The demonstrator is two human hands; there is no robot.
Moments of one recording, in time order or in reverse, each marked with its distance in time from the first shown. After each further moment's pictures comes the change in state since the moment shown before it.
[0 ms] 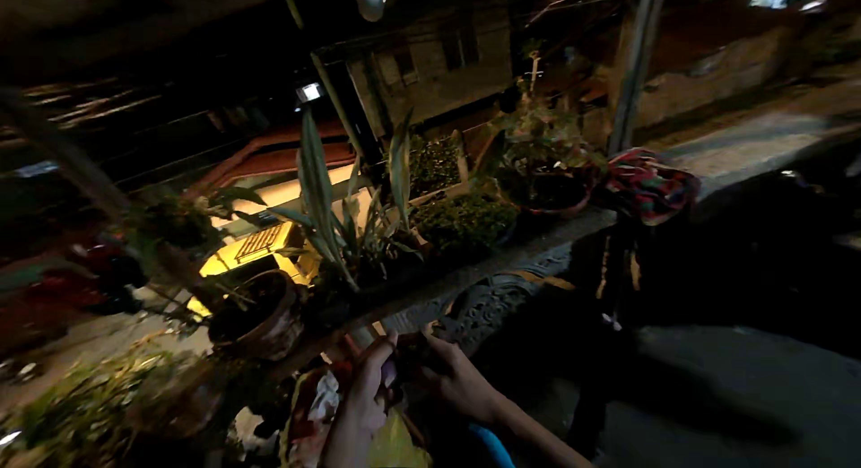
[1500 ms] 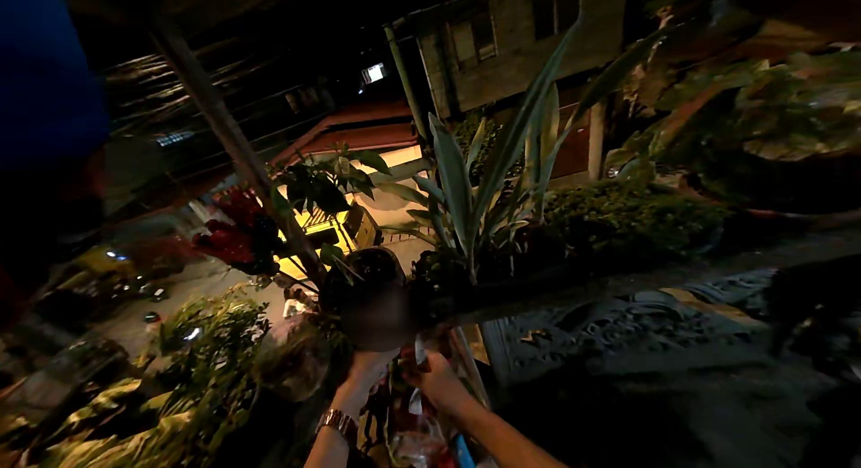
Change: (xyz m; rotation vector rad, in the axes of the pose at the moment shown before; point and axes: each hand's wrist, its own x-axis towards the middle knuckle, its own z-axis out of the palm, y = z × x) left_hand 0.128 0.044 -0.276 0.655 0.275 -0.216; right_hand 0.211 0.066 0.246 0.234 -0.085 0.489
